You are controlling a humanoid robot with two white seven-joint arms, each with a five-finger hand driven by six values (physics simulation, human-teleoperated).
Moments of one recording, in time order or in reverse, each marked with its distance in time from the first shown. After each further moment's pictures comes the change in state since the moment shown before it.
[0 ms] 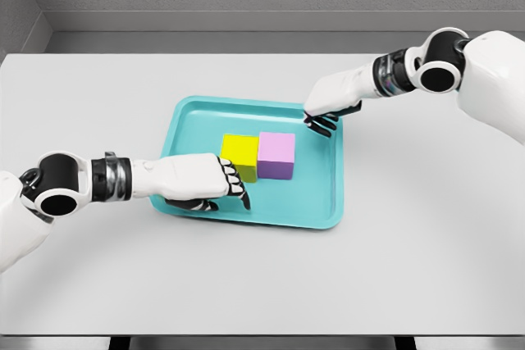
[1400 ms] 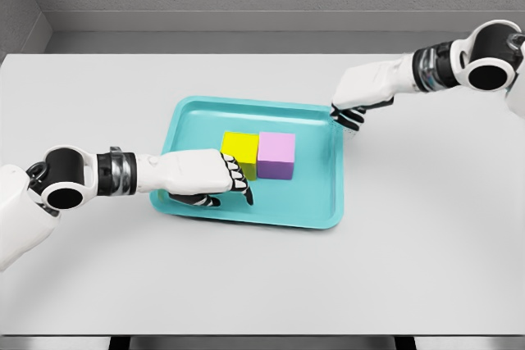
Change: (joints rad) left arm -0.034 -0.020 -0.021 0.033 0.001 0.000 -0.003; right arm 0.005 -0.169 -0.060 -0.151 -0.001 0.000 0.000
